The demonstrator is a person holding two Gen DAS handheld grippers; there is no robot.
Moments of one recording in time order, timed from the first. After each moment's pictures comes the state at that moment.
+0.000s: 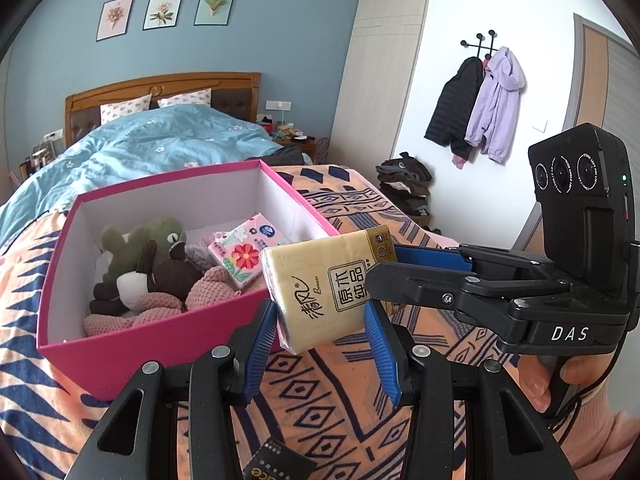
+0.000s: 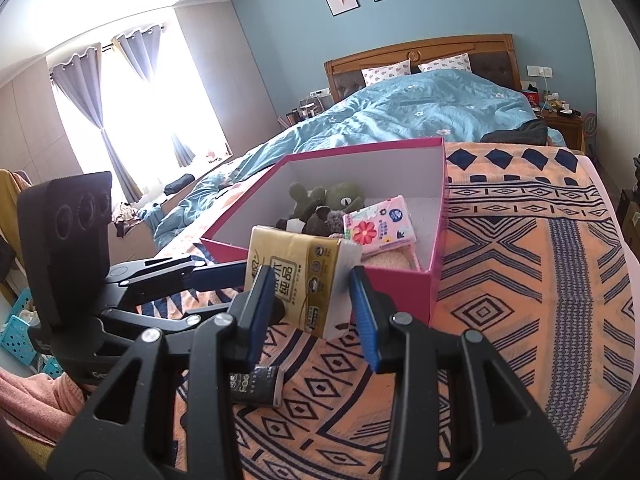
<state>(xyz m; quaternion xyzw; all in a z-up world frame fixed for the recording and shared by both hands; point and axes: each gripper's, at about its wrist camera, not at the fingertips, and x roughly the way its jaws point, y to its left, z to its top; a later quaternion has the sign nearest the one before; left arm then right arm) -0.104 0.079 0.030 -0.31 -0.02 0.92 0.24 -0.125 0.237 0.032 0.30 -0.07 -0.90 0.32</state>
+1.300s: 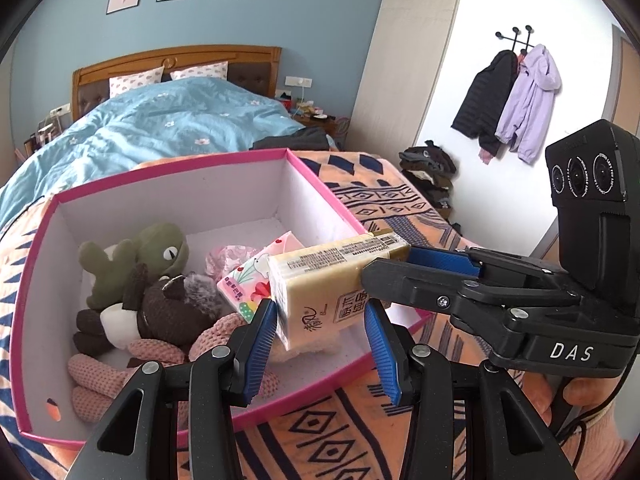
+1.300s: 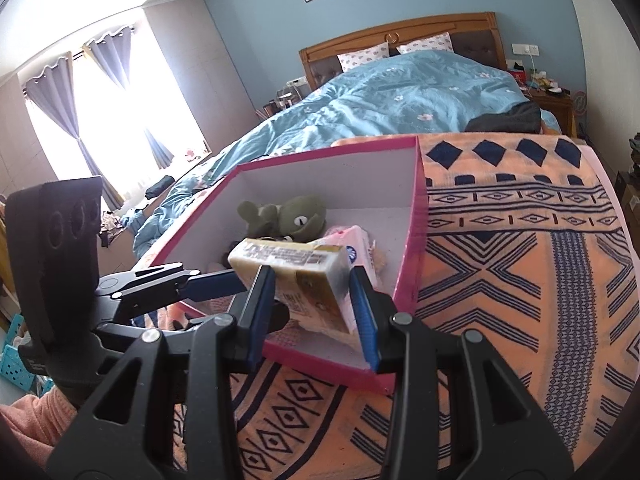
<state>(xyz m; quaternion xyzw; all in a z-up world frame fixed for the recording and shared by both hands) -0.195 0.083 0.014 -0.36 -0.03 0.91 0.21 -0.211 0.241 0.020 0.33 -0.09 -0.89 0.29</state>
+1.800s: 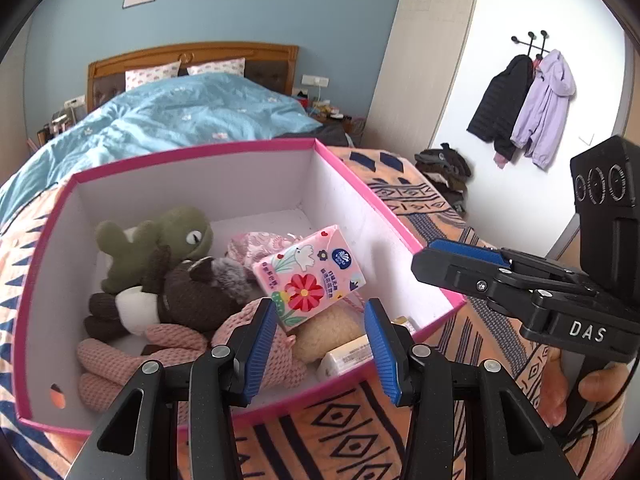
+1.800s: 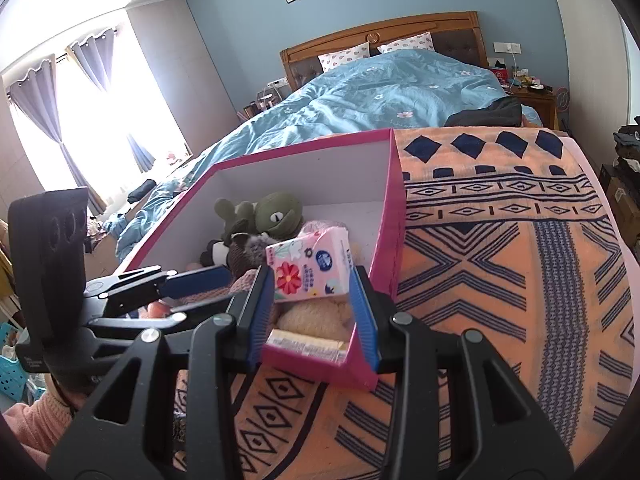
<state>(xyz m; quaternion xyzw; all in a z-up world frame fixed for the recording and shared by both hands) -0.187 0.065 0.005 -0.36 -0.04 0.91 0.18 -0.207 0.248 0.012 0.33 -0.09 -0.90 0.26</state>
